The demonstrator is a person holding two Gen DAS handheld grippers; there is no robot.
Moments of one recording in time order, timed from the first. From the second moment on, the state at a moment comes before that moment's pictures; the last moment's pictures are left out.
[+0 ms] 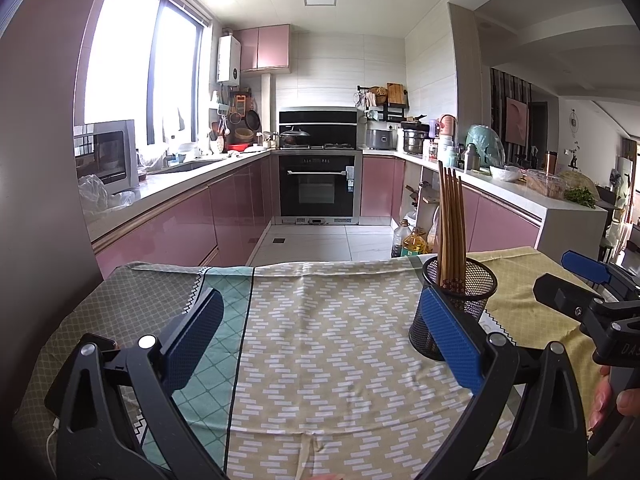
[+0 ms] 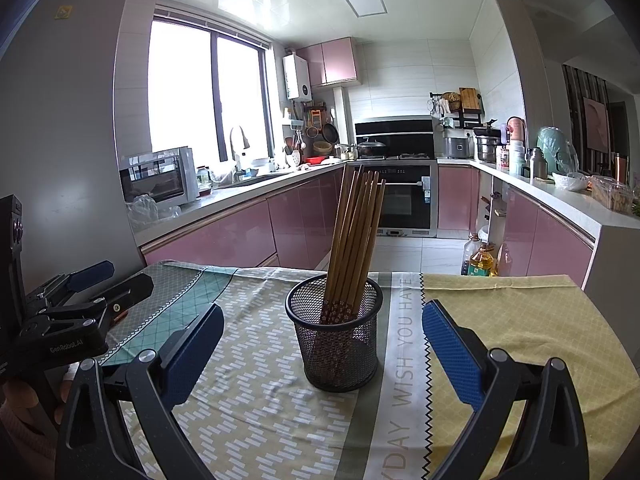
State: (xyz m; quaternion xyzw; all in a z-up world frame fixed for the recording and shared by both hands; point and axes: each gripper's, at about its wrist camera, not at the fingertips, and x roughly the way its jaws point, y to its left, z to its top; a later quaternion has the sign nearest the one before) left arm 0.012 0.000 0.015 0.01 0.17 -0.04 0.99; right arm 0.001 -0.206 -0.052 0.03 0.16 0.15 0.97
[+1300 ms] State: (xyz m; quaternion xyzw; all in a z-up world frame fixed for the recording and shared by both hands) left arm 0.011 -0.001 0.012 0.01 0.17 -0.04 0.98; right arm 0.005 -0.206 -0.058 0.04 0.17 0.15 0.97
